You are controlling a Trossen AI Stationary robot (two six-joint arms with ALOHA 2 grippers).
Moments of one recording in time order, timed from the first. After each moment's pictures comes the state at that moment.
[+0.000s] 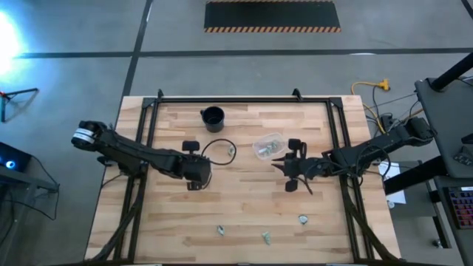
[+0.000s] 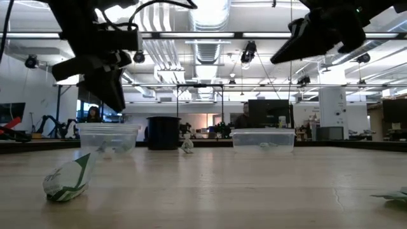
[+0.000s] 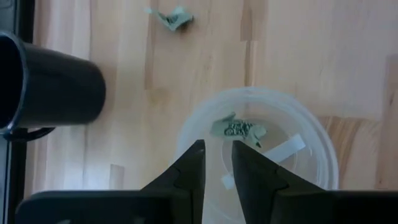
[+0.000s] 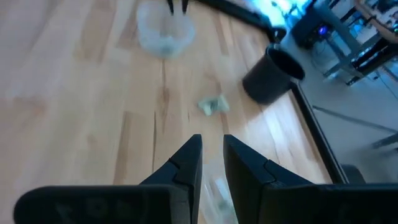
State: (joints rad) left arm -0.24 1.39 0.91 -0.75 -0.48 -0.20; right arm 0.31 1.15 0.63 -0.07 0.54 -0.11
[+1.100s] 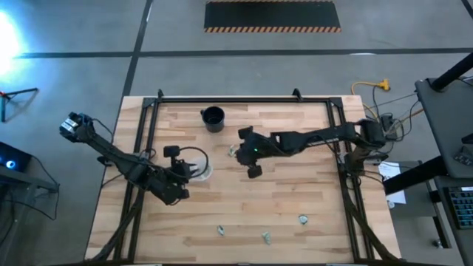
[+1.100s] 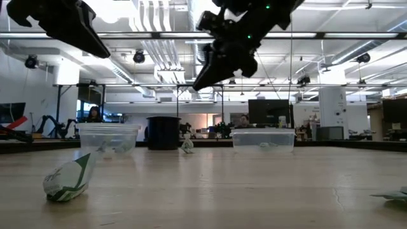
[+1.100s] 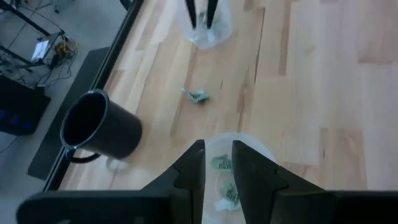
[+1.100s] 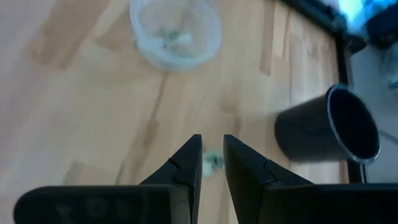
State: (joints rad) left arm -0.57 1.13 0.85 -0.76 -0.80 -0.44; right arm -0.02 1.77 1.24 -0.24 0.12 -0.44
